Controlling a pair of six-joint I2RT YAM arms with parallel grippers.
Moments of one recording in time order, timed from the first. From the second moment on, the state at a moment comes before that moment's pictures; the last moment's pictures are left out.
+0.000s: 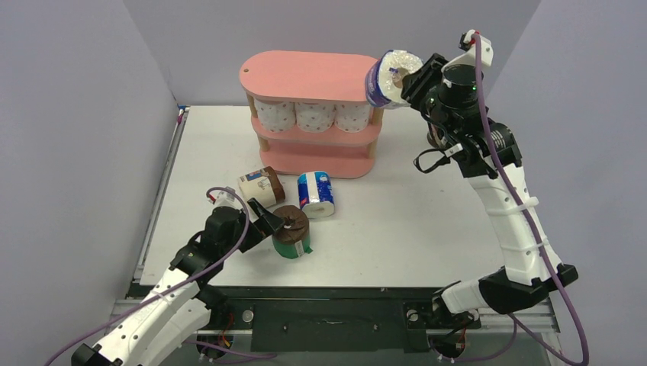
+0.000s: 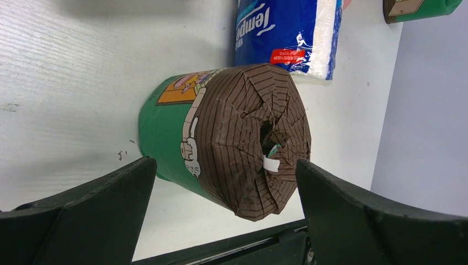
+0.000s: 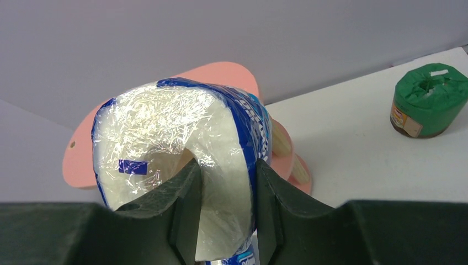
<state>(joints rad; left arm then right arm) -0.51 0.65 0.45 -0.40 -0.04 -1.01 0.46 1.37 1.89 -0.70 0.39 0.54</state>
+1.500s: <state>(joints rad) -0.40 0.69 0.45 -0.39 0.07 -1.00 0.41 1.69 2.19 -0.68 0.31 0.59</state>
